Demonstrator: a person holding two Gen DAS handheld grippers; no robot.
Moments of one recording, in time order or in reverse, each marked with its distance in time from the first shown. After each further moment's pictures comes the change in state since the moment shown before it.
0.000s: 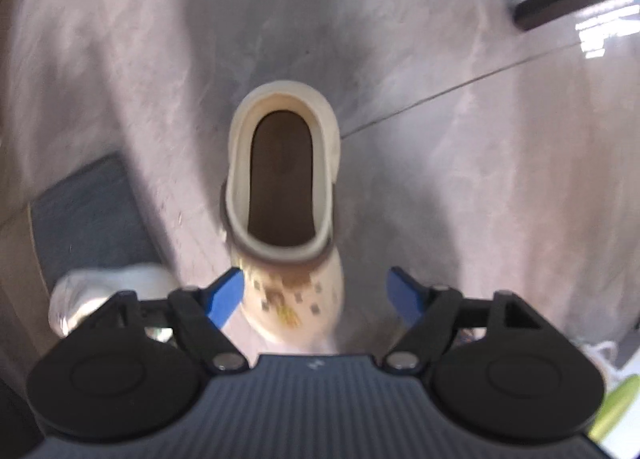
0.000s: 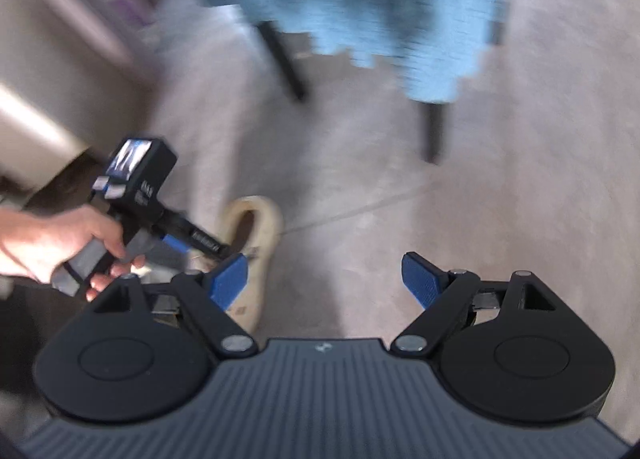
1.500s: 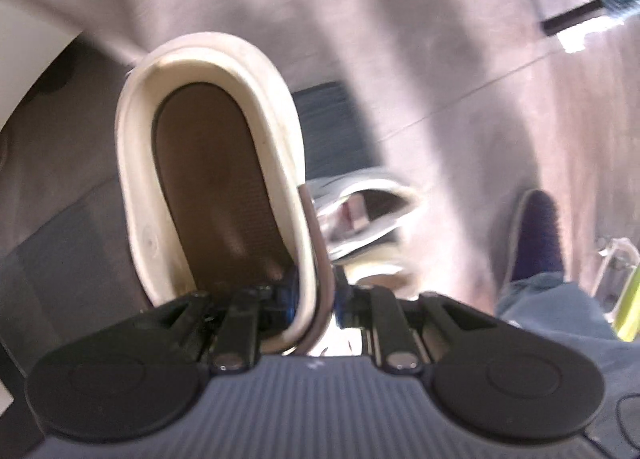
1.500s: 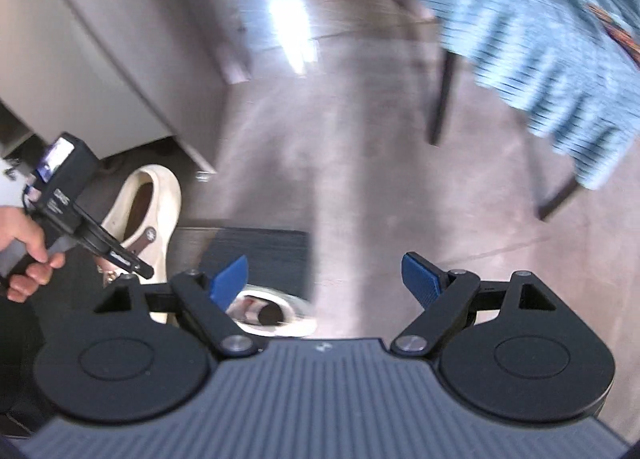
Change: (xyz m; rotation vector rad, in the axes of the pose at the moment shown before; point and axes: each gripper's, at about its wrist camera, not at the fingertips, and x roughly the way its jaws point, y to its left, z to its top) left arm -0.090 0.238 -0.066 0.131 -0.050 -0.049; right arm 0.009 0.311 0.019 -0.066 -0.049 -0.171
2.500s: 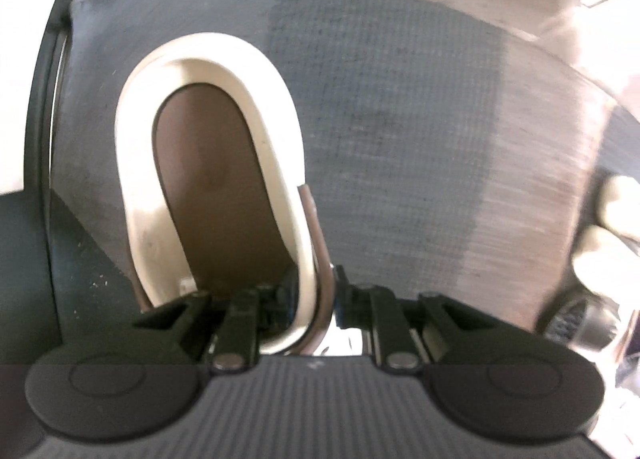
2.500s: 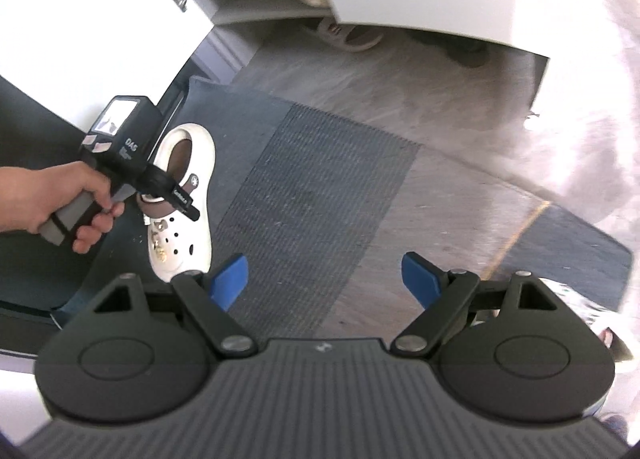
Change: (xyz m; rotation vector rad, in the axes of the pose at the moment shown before) left arm 0.075 0.514 -0.355 -0.563 0.007 0.057; right arm 0.129 0.485 -0.083 -0.391 0.219 0.354
